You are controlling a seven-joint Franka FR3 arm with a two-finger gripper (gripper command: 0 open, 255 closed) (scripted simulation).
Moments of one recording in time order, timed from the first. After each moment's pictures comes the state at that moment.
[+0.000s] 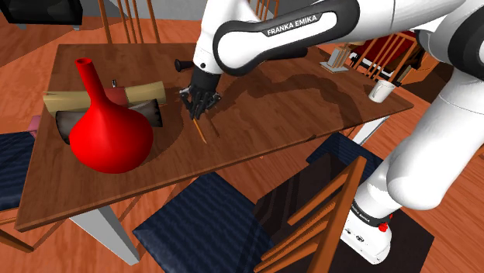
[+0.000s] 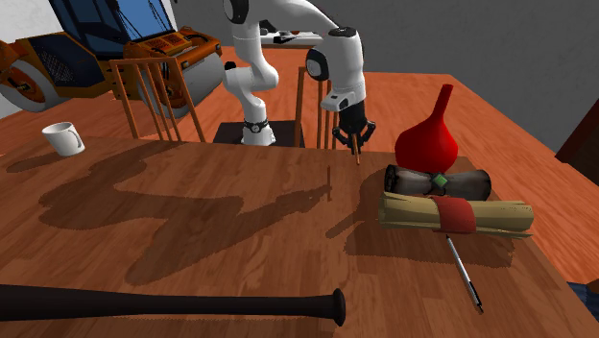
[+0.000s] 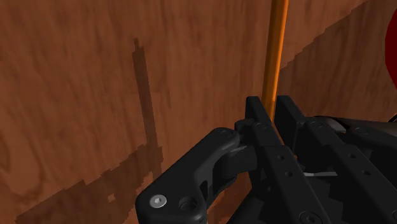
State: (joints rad) arm 0.20 0.17 0.39 -1.94 0.11 2.27 0.69
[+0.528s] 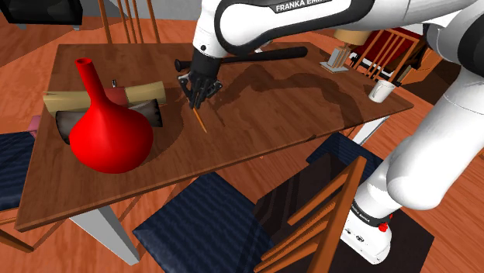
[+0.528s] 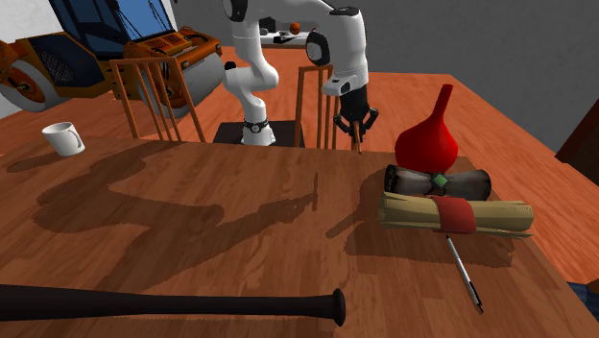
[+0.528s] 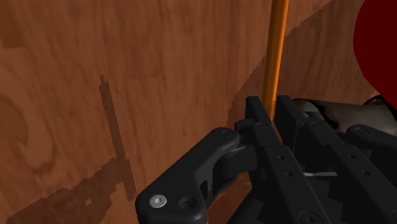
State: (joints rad) arm 0.20 0.14 0.39 -1.88 0.12 2.17 0.70
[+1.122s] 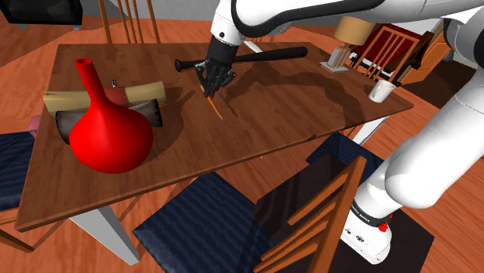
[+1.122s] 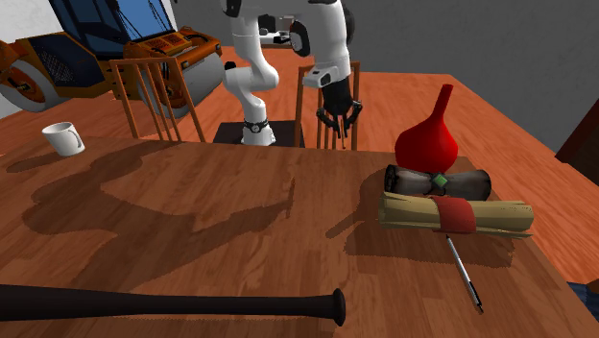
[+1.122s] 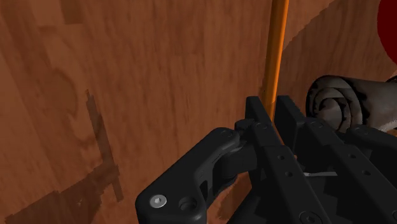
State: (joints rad) arm 0.14 0.05 0.36 -1.91 0.17 2.11 0.59
